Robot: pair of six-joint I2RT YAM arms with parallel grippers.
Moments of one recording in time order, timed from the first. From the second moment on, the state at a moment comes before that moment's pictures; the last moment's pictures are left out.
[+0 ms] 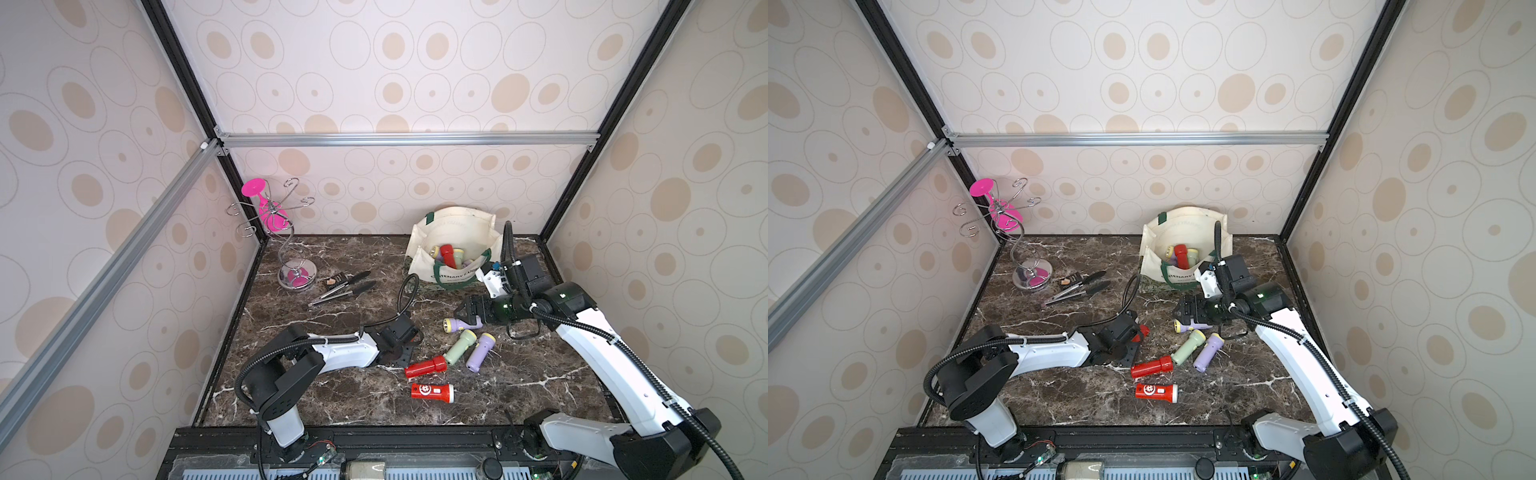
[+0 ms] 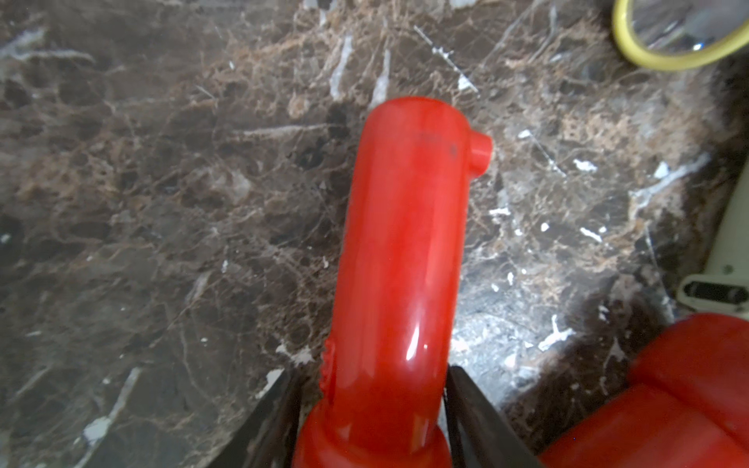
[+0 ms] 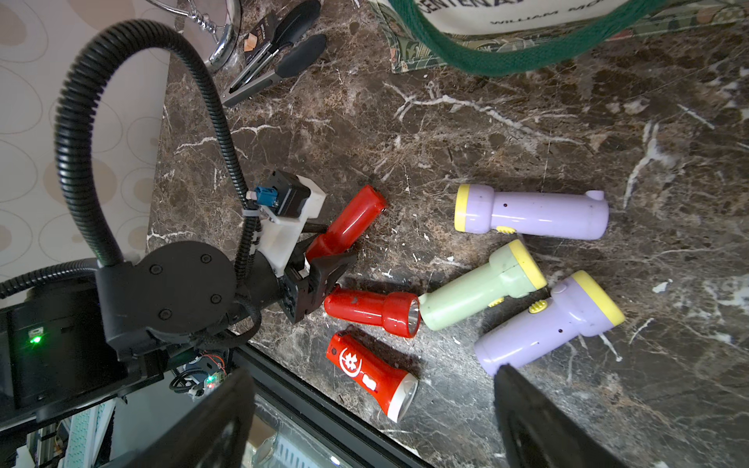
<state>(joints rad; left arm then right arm) -0.90 1.70 0.88 -0.26 -0.14 -0.50 0.39 1.19 1.25 -1.04 -0.34 0.36</state>
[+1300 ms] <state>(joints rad) -0.99 1.34 0.72 0.35 -0.05 -0.73 0.42 1.32 1.28 -0.79 -0.61 0.47</state>
